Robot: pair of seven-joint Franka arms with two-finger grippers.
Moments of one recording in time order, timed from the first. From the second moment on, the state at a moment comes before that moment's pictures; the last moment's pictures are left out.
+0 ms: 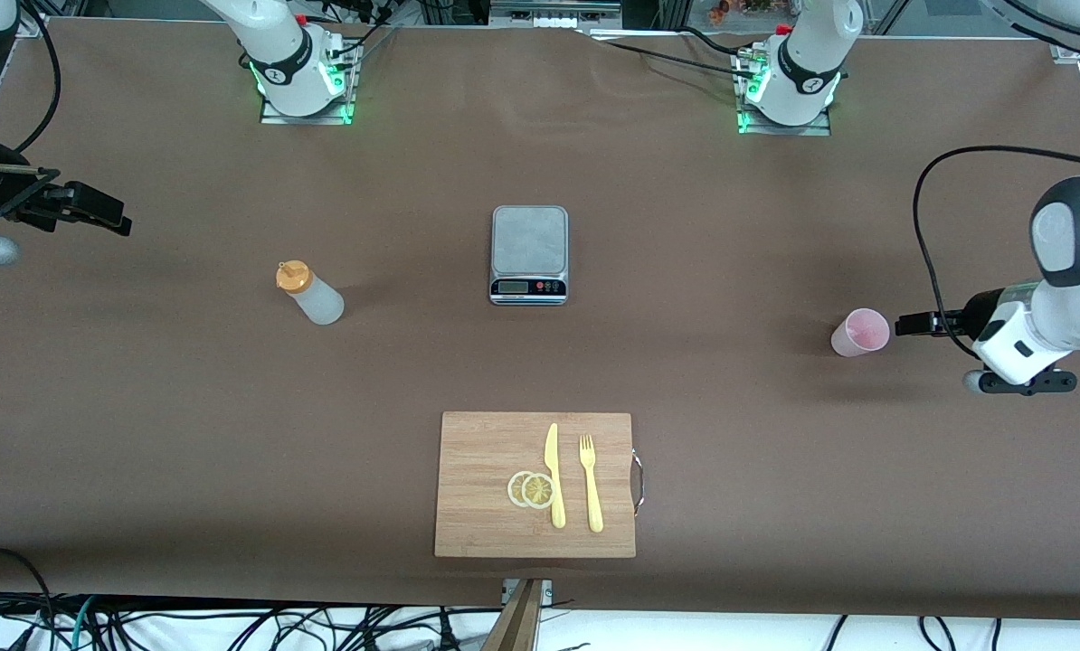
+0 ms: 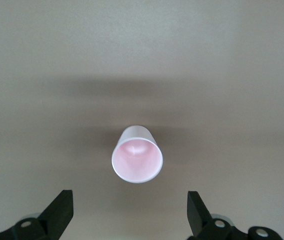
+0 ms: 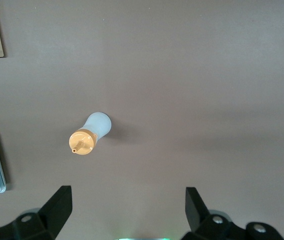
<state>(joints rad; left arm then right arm) 0.07 0.38 0.07 -1.69 -0.06 1.85 0.12 0.09 0.06 -0.12 -1.59 0.02 1.54 0.02</state>
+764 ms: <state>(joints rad) 0.07 0.38 0.10 -1.95 -0.06 2.19 0.23 0.09 0.05 -0.12 -1.59 0.02 1.54 0.02</state>
